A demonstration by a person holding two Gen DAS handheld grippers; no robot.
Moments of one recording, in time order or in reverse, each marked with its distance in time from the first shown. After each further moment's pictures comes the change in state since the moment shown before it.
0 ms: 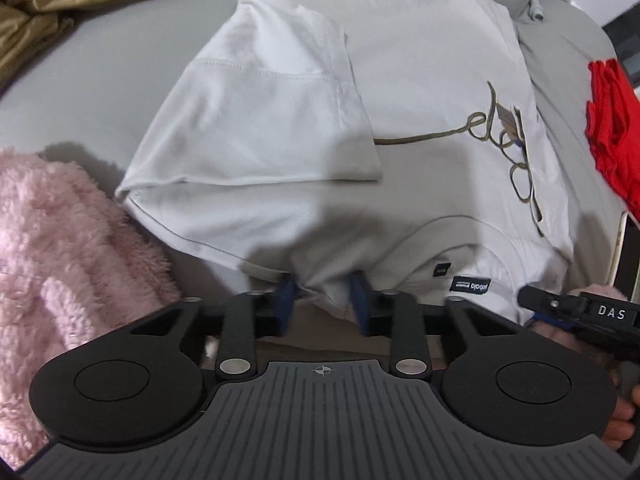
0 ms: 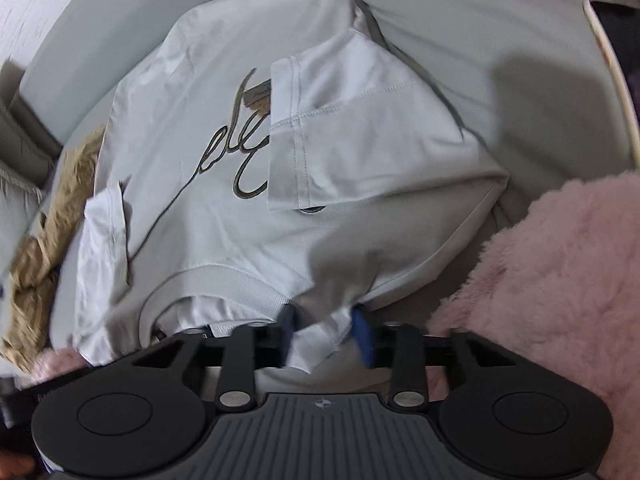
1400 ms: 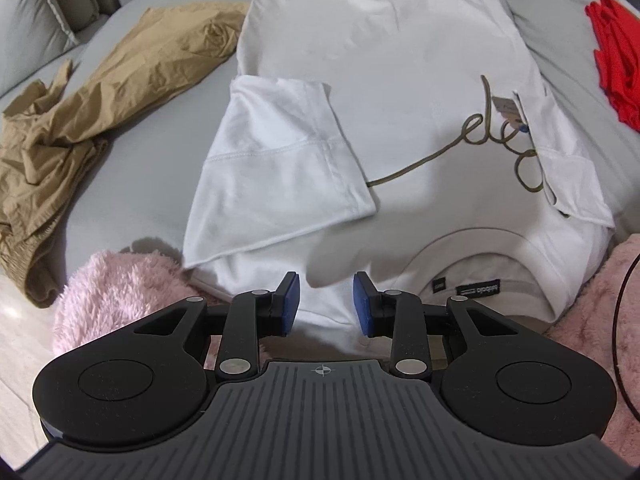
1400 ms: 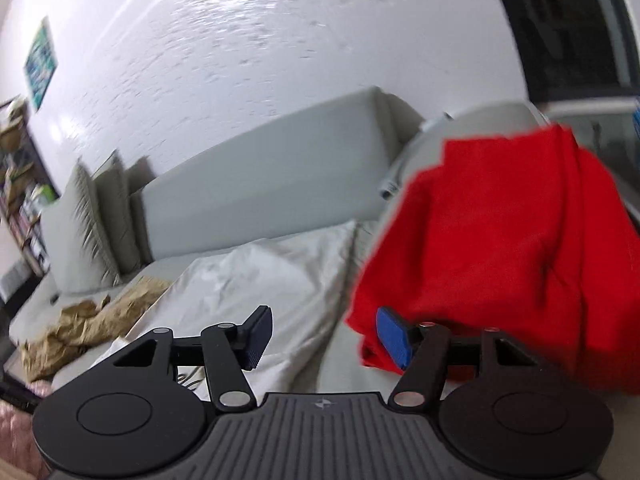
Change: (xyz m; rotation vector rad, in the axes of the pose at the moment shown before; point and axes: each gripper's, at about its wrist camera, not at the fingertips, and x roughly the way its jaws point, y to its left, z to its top) left arm -0.027 -0.043 0.010 0.179 -0.047 0.243; right arm -0.082 -0.149 0.130 -0.422 -0.631 0.320
